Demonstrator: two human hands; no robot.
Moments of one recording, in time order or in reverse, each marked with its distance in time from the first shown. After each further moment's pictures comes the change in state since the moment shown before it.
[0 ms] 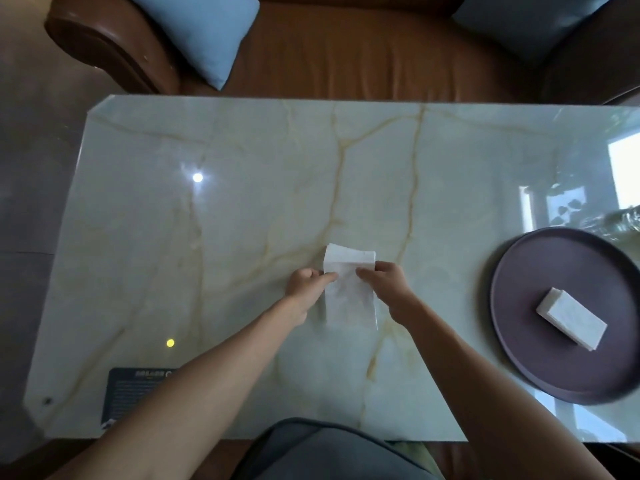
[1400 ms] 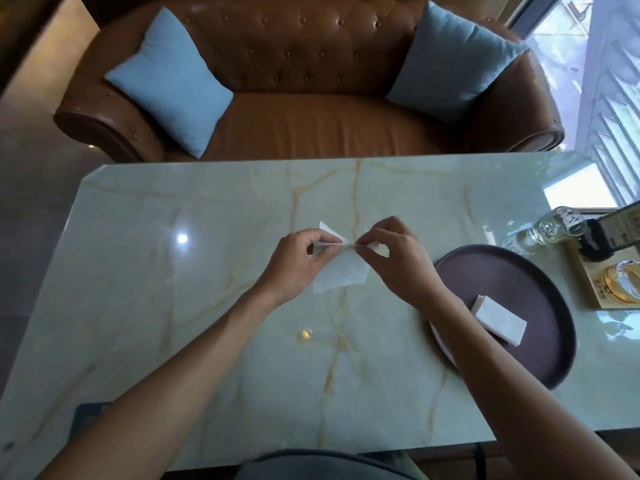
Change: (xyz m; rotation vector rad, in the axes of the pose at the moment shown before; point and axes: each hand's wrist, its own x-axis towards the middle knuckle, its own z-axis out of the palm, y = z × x) left_hand -0.141 0.130 0.031 0.374 -0.053 0.889; right_hand -0.121 -0.088 -0.133 -0.554 0.276 -0.855
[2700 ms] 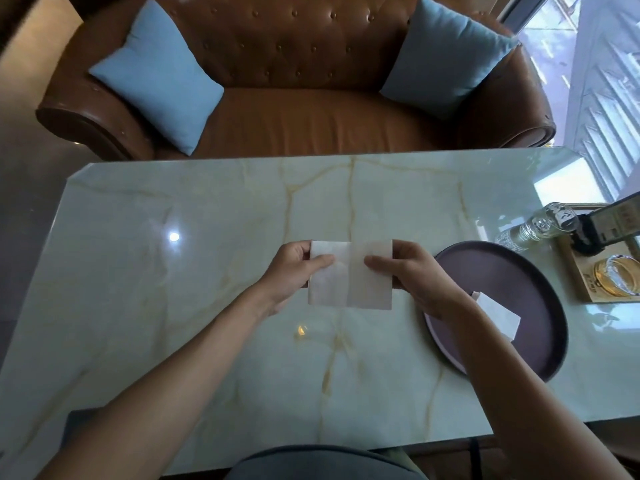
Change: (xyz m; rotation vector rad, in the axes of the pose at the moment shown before) left_hand 0.000 -0.008 0.008 -0.493 -0.145 -0.394; right_hand -0.010 0.011 -0.013 0.774 -0.291 0.467
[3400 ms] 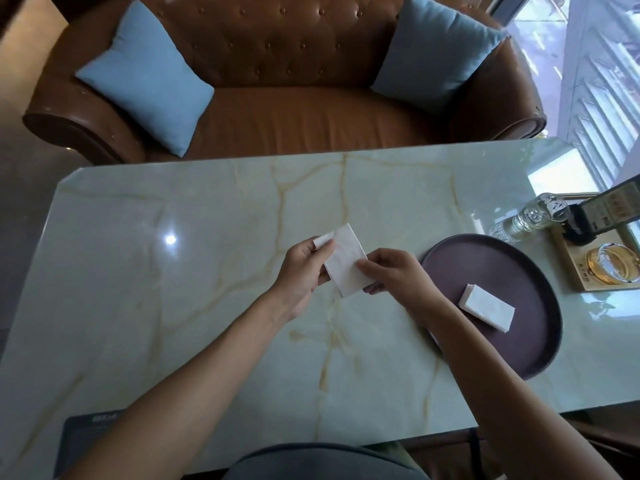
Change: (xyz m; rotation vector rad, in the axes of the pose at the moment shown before) left_hand 0.009 -0.012 0.034 -0.296 0.001 0.029; right_hand -0.003 0.024 0.005 -0.148 0.136 0.018
